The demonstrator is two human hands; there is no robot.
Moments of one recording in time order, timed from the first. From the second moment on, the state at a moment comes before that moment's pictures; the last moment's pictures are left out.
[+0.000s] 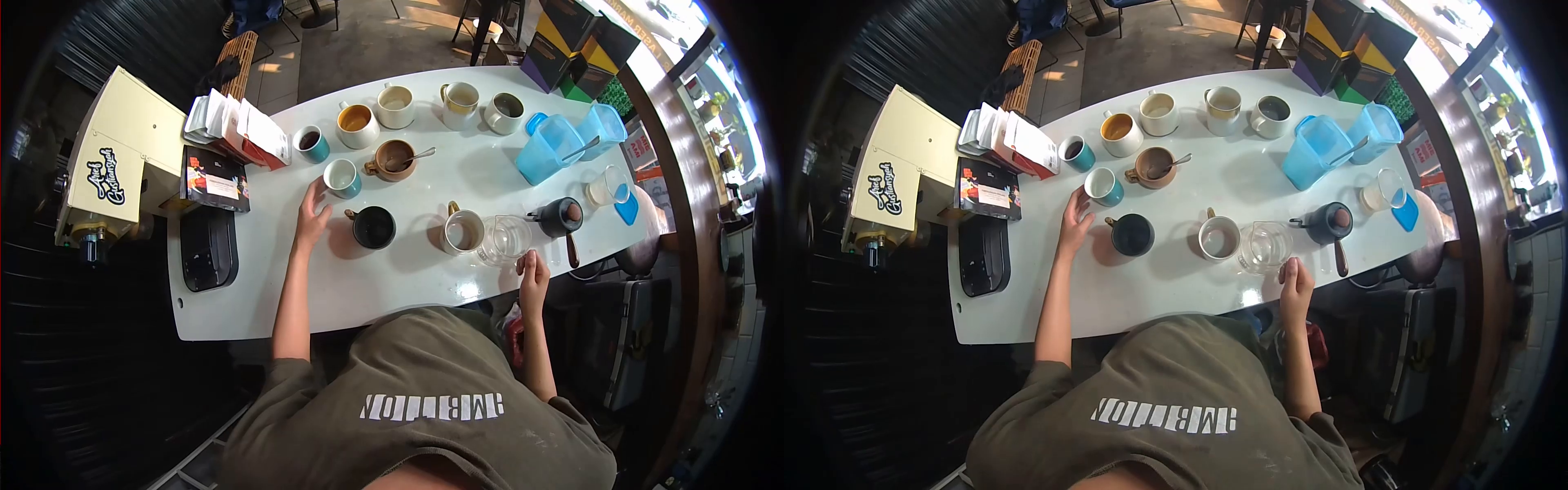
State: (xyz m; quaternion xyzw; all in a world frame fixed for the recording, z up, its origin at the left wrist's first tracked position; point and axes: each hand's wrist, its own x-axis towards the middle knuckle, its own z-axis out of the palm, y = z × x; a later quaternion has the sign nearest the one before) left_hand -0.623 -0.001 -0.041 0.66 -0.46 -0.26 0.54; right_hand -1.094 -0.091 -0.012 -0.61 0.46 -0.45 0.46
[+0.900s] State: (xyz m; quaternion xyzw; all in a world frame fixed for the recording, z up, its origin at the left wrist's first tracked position) left_hand -0.657 0.055 -0.015 0.76 -0.40 -0.07 0.51; right_hand -0.798 -0.265 0.125 -0.96 0.07 -0.16 0.21
